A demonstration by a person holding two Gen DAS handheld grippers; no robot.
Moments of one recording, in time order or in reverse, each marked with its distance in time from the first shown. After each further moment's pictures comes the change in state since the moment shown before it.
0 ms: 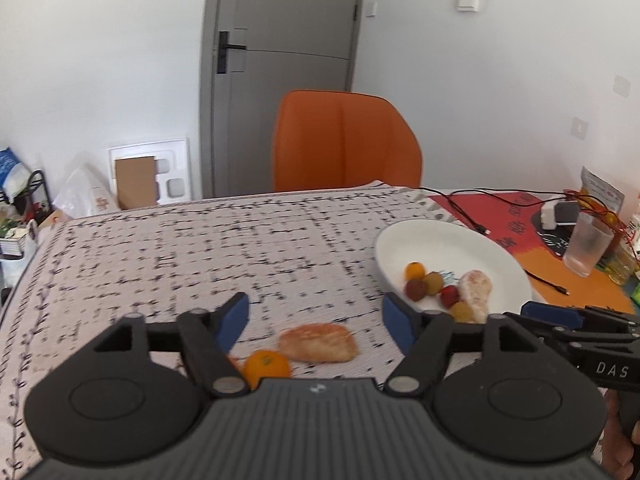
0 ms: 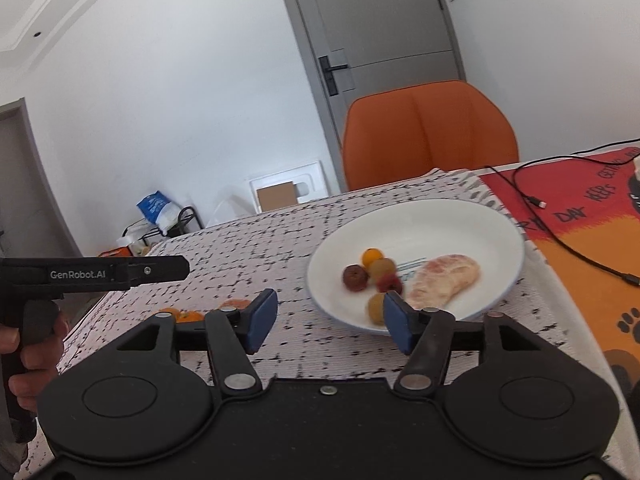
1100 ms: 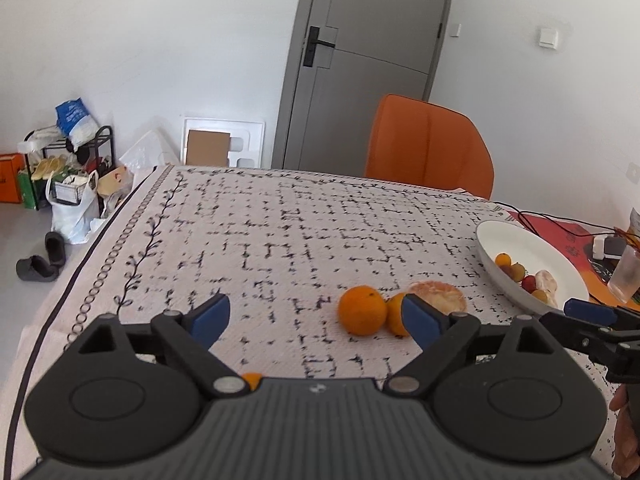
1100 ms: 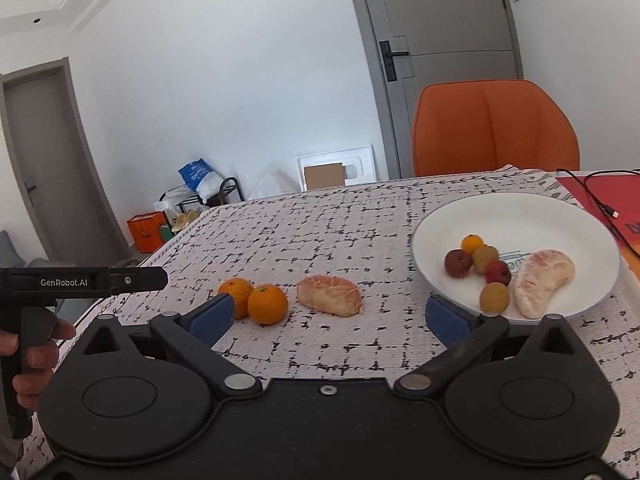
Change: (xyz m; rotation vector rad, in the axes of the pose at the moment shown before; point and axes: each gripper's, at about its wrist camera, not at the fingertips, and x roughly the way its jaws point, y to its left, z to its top) left arm -0.047 0.091 -0.048 -0.178 -0.009 0.132; right arm 0.020 0.069 -0.016 -0.113 0.048 0.101
